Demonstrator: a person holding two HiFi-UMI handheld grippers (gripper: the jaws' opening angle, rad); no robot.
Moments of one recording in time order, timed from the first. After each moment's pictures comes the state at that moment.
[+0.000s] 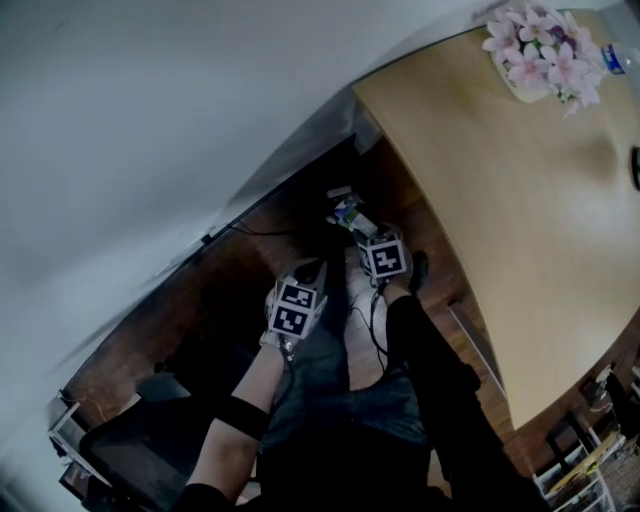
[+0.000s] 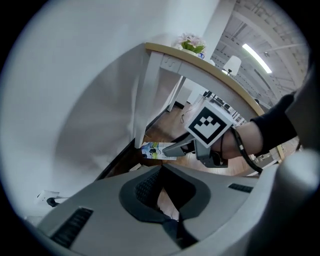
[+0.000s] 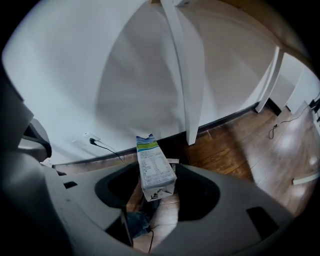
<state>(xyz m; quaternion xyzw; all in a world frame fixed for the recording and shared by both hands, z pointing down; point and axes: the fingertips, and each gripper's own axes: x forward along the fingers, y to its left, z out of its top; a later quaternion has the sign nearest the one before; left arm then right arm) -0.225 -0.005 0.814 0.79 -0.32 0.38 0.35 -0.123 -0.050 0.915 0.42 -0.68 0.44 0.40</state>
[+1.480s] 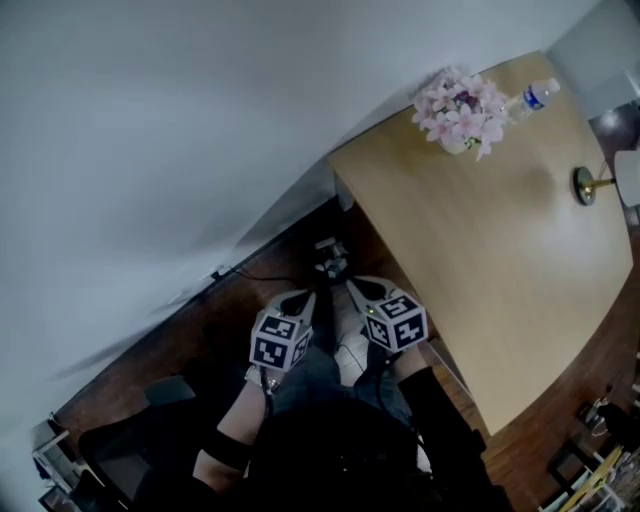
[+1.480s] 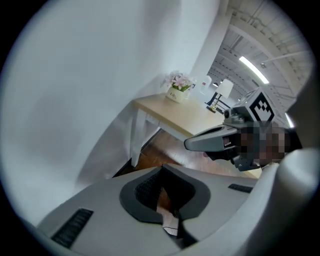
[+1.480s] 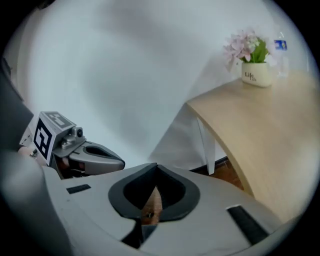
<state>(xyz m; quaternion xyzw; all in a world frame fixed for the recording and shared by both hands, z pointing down) -0.202 -0.023 0.611 0.81 -0.34 0.33 0.34 -0.126 -0.040 0.607 0.38 -0.80 0.40 0.24</state>
